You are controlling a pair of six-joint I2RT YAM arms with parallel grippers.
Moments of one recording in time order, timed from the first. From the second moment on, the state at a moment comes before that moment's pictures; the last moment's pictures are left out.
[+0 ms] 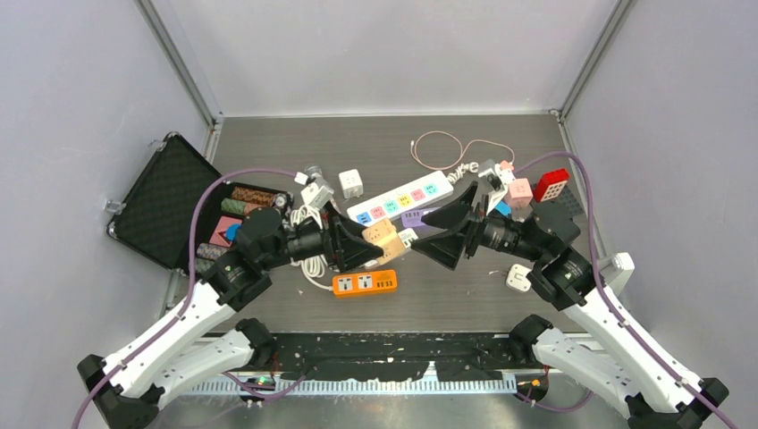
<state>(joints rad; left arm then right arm) -0.76 0.79 0.78 -0.06 0.44 -0.50 0.62 0.72 0.82 -0.01 -0.57 0.56</state>
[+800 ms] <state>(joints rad) -0.76 0.76 0.75 0.07 0.65 -0.62 0.67 0.79 0.80 0.04 -0.86 0.39</state>
